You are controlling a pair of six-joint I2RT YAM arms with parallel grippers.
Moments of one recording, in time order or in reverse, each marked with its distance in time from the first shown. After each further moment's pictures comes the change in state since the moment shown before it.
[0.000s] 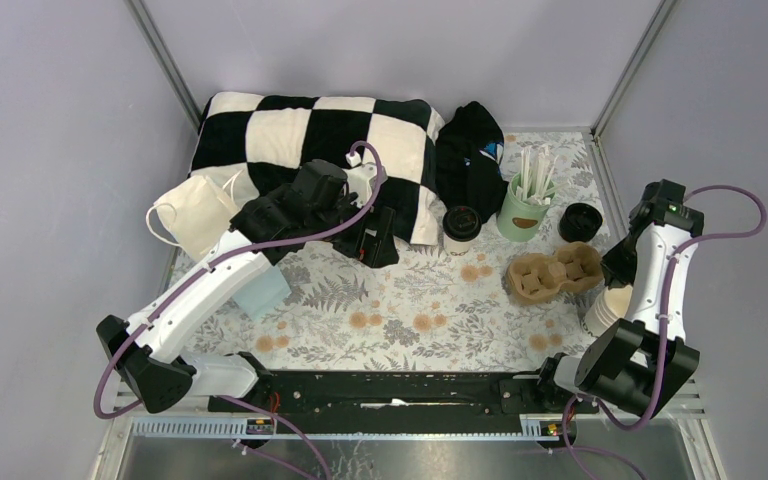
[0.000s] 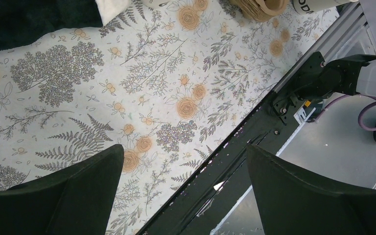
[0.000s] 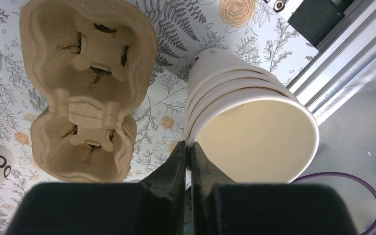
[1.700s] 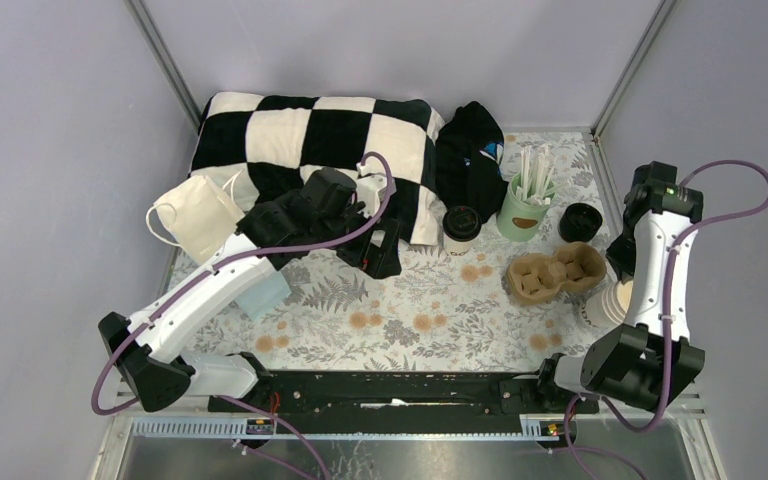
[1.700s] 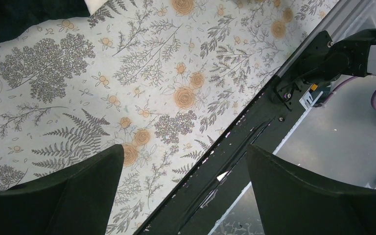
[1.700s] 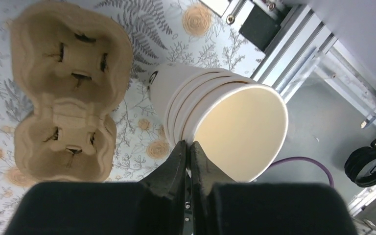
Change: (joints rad) left arm -0.058 0.001 -0.011 -0.023 -0.018 0.027; right arm 0.108 0.024 0.158 -0.163 0.194 0.057
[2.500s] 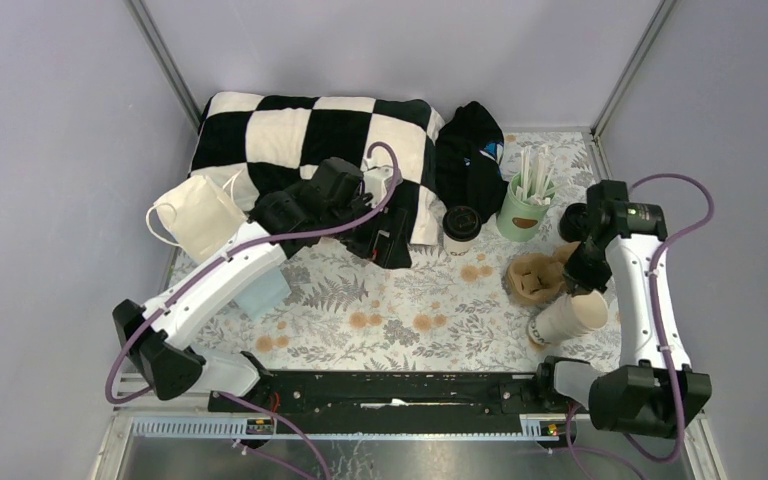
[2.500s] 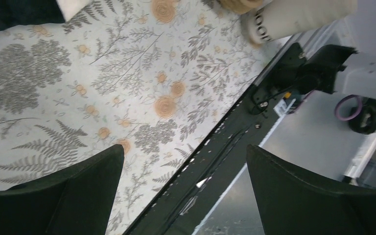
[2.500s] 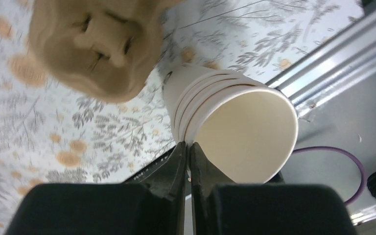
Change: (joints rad) left arm 0.023 0.068 0.043 0.019 0.066 -0.043; right arm 0.217 -0.126 -0.146 -0.042 -0.200 0.052
